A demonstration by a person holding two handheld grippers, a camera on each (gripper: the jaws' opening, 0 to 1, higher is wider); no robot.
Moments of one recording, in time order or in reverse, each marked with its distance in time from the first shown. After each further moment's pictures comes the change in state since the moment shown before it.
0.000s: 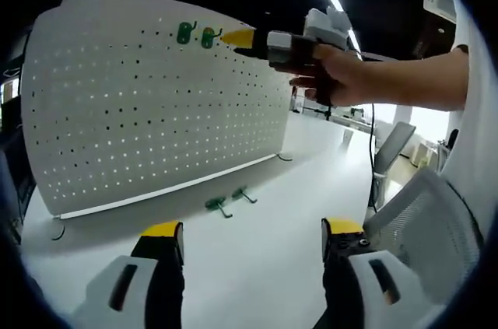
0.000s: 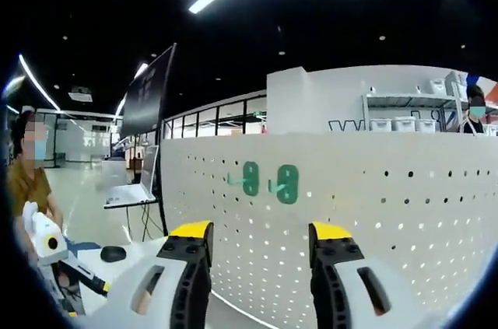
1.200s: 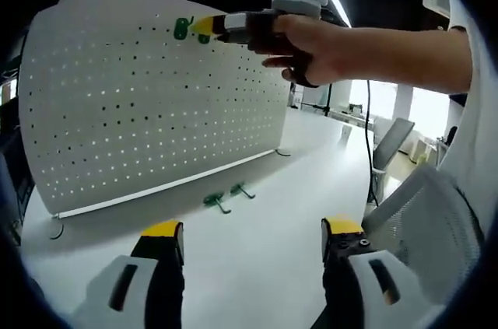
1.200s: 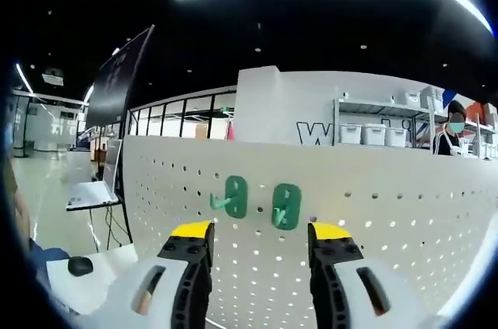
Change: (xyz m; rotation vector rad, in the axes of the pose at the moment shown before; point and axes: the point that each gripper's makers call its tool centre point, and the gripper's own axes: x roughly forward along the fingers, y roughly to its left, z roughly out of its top) left arm 0.001 -0.001 -0.005 0.011 0.024 -0.006; right arm 0.053 -0.011 0.016 -0.026 0.004 -0.235
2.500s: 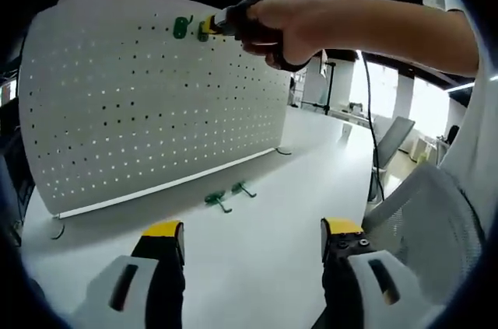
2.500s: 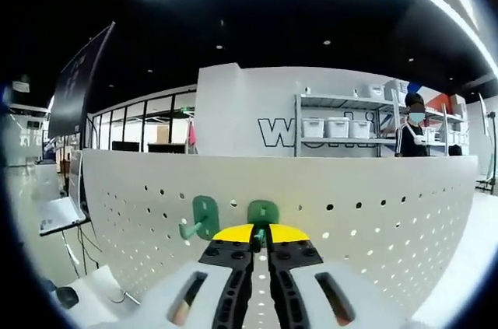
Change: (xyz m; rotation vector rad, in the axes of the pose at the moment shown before) left arm 0.000 0.001 -0.001 0.005 0.000 0.001; right arm 0.019 -0.023 0.011 0.054 0.025 -0.255
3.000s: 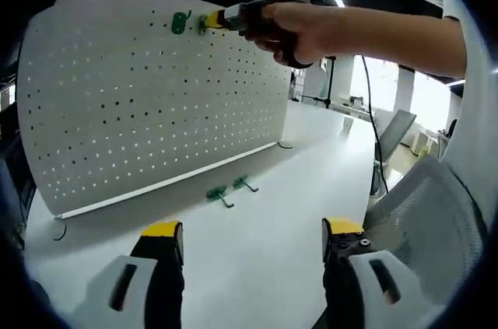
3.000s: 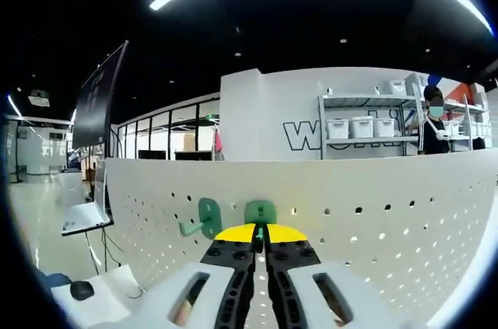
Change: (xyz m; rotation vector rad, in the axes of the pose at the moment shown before) left arm 0.002 0.003 -0.006 0.016 0.038 0.010; right arm -0.004 -0.002 0.004 0.025 -0.029 0.152
